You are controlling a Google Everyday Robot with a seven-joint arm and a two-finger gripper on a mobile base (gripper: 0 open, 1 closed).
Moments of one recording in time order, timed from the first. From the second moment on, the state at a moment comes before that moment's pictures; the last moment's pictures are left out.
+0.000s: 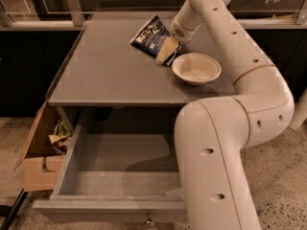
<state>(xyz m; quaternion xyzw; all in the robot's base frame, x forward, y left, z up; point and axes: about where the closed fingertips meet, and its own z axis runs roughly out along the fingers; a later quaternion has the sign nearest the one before) 0.841 -0.063 0.800 -0.52 0.81 0.06 0.26</state>
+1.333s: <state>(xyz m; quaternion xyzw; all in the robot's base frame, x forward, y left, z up) 0.842 -0.062 0.799 -0.52 0.81 0.06 0.26</state>
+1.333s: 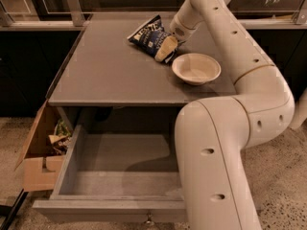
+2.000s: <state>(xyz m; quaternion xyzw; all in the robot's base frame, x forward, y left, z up) 0.842 -0.062 0.799 -0.52 0.81 0.06 0.26</state>
